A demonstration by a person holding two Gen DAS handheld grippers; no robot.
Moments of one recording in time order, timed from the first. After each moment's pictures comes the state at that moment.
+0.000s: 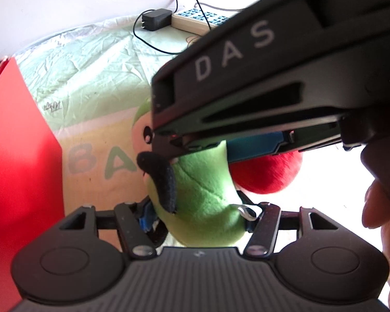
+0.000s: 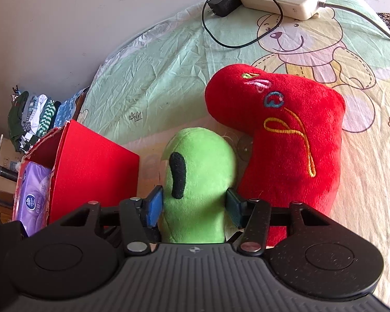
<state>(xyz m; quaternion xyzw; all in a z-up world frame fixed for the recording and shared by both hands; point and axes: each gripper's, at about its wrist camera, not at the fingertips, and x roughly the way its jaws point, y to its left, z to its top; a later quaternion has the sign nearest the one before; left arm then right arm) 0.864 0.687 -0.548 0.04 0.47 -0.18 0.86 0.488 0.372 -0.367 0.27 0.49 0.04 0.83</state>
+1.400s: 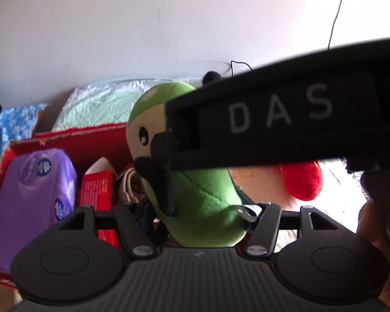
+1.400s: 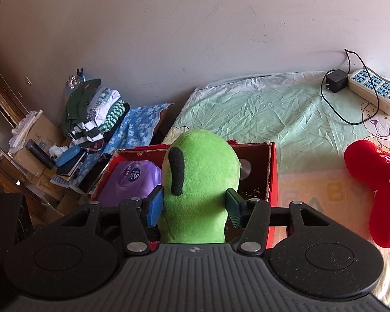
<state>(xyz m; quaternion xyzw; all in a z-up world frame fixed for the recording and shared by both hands) 0.952 0.950 -0.495 -0.02 0.39 -0.16 0.90 0.489 0.563 -0.261 0.16 0.38 0.11 0.90</state>
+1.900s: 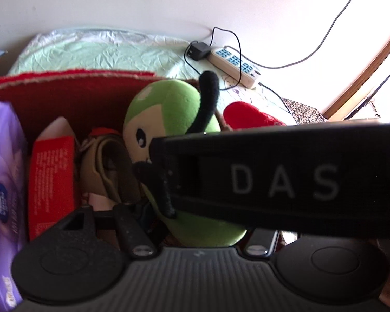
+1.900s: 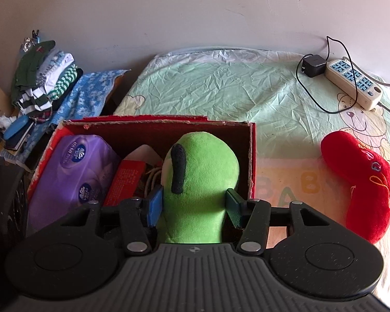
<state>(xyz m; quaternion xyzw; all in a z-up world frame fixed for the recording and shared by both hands) 1.002 0.983 -0.559 -0.10 0.47 -0.26 0.84 0.520 0.585 -0.292 0.08 0.46 0.02 0.88</state>
